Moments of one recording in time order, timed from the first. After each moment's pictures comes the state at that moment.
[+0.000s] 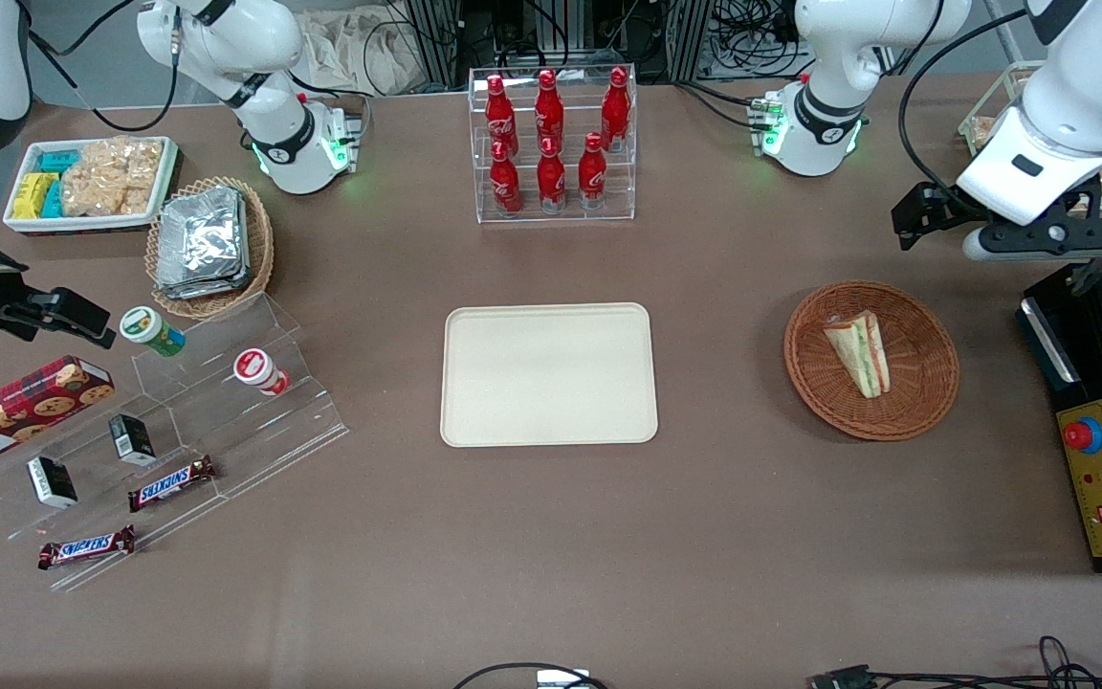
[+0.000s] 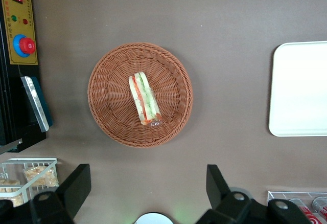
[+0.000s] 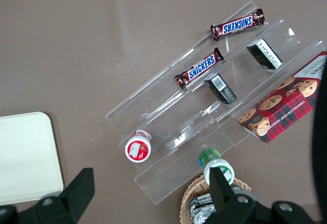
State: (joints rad) arm -0.10 -0.13 -0.09 -1.74 0.06 1.54 -0.16
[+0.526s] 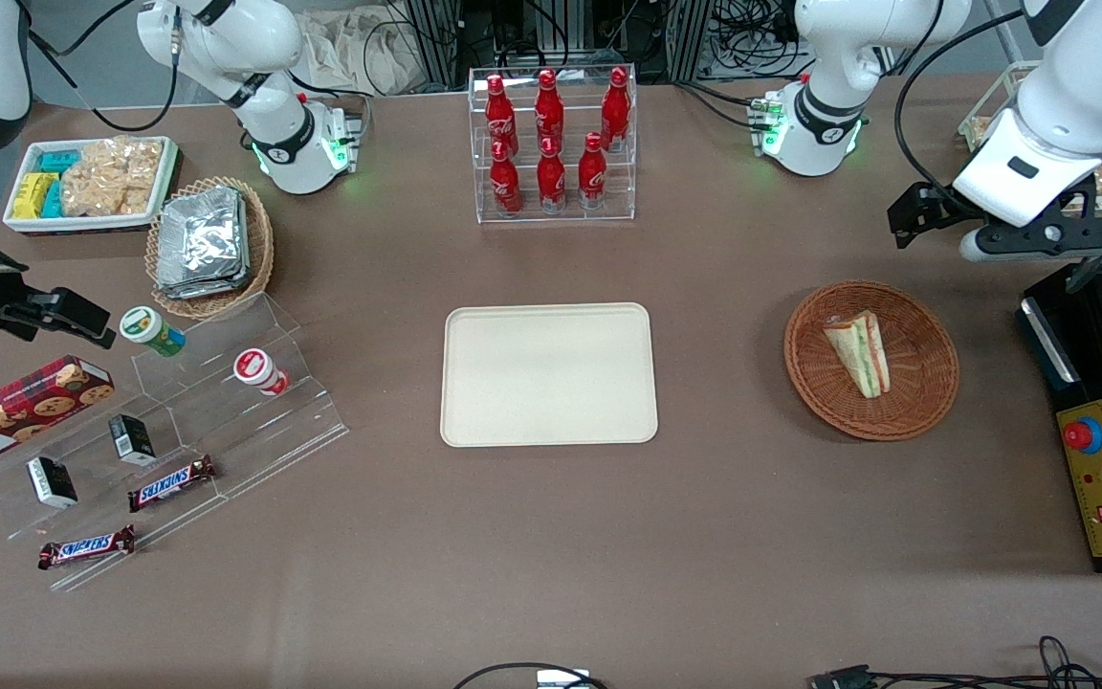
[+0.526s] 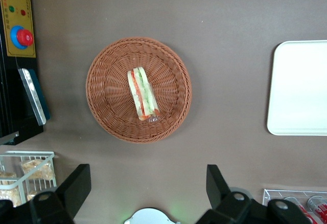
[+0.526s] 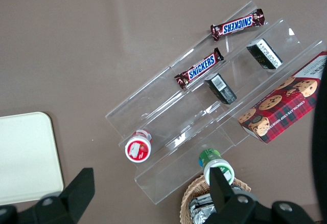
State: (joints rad) arm -0.11 -0.13 -0.08 -1.74 0.06 1.52 -0.21
